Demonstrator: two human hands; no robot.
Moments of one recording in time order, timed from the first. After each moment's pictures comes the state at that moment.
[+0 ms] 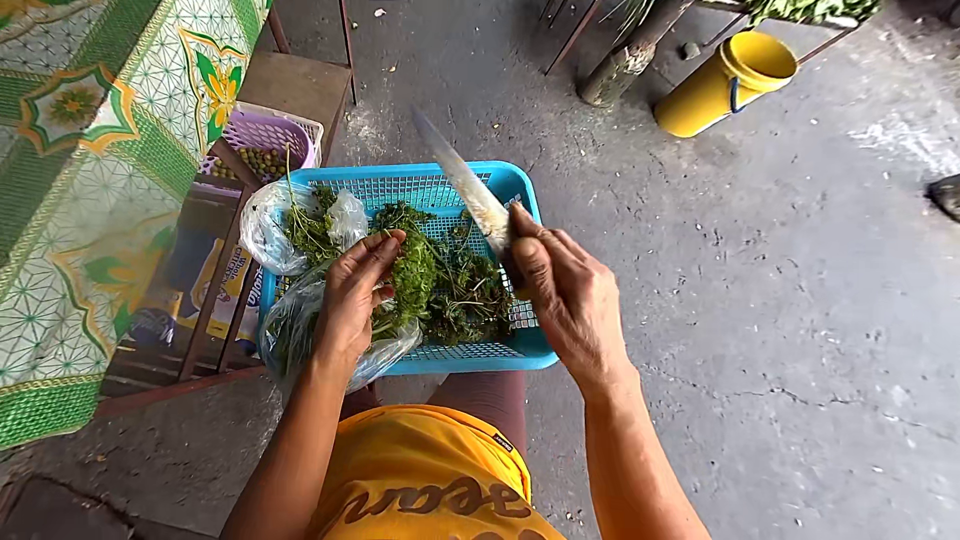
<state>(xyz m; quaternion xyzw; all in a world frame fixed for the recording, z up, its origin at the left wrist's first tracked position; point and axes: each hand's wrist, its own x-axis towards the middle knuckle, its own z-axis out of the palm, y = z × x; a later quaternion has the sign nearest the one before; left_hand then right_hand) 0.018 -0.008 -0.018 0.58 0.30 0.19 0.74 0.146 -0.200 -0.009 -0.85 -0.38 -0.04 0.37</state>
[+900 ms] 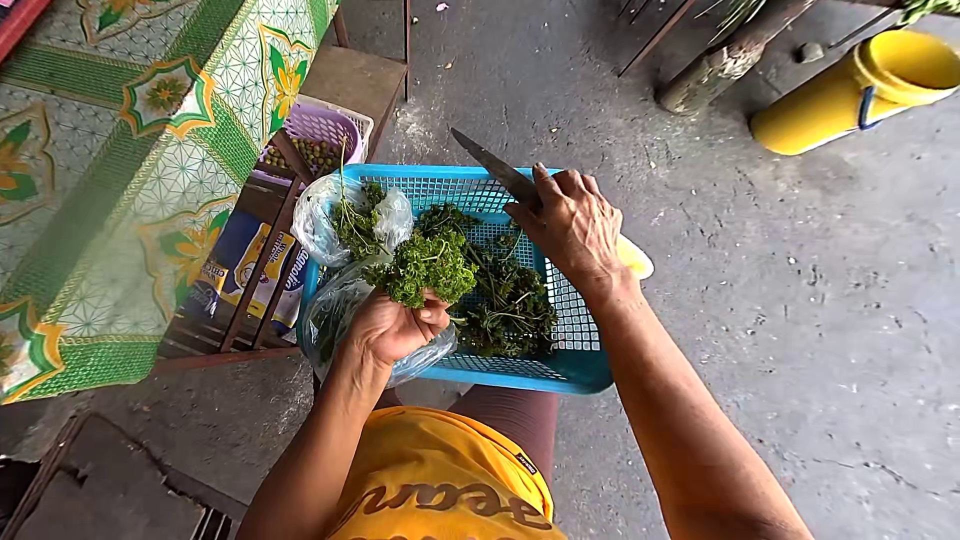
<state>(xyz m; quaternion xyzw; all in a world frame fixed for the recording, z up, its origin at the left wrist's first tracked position) 0.003 0.001 -0.028 0.03 0.18 0.04 0.98 0.244 -0.129 -0.058 -0.88 -0.44 -0.07 0.18</state>
